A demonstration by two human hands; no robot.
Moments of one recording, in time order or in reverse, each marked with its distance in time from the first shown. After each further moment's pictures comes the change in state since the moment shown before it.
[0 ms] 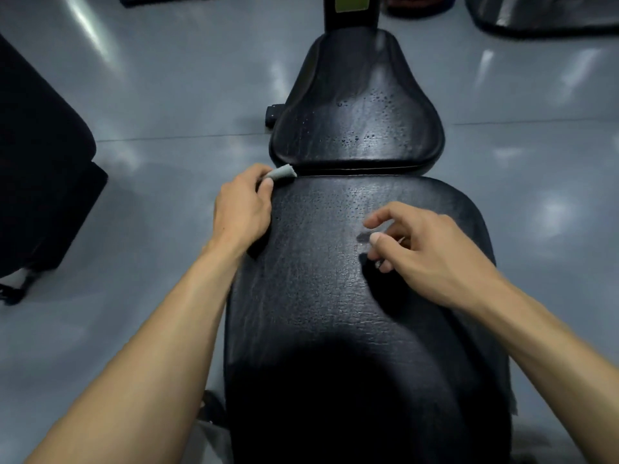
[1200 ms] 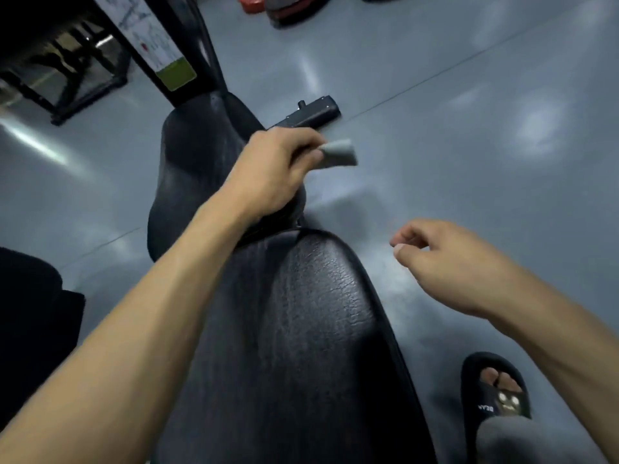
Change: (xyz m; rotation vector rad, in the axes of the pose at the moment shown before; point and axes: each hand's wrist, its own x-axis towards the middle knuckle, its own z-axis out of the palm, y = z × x) left_hand 0.066 0.272 0.093 0.208 -0.348 0.793; right_hand -0.031 0.132 -0.125 0.181 0.047 0.562
